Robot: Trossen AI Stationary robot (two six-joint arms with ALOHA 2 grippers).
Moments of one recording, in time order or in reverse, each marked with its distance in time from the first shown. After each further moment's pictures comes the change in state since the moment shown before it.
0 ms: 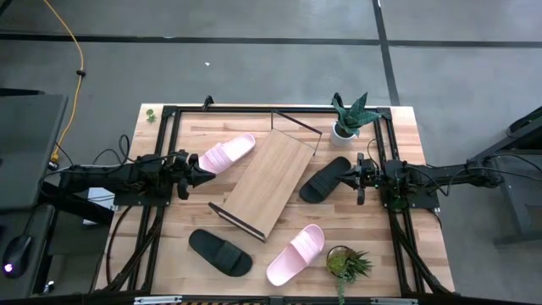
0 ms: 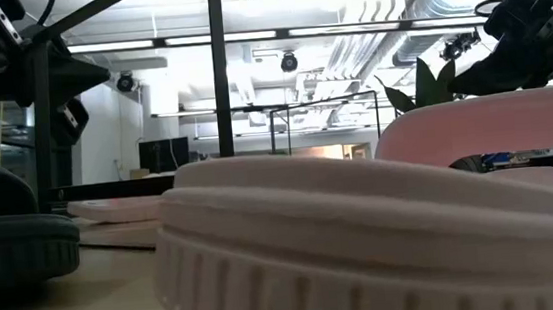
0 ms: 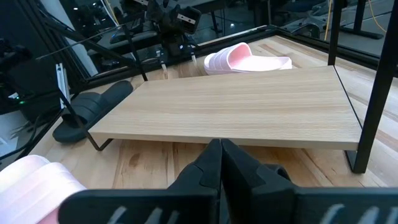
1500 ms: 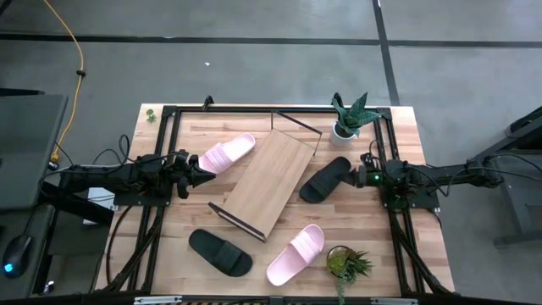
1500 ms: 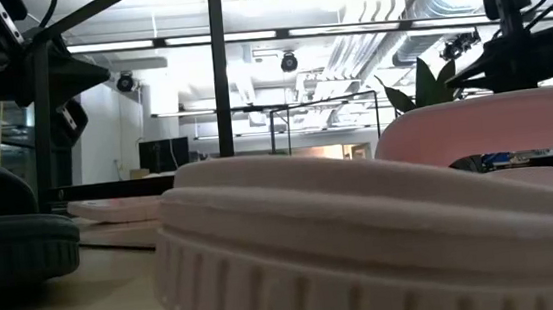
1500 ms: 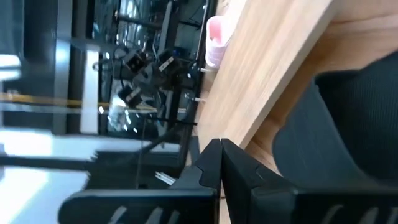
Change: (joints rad) left arm 0.000 0.000 0.000 0.000 0.000 -0.053; right arm 0.000 0.000 0.000 0.015 0.015 1.135
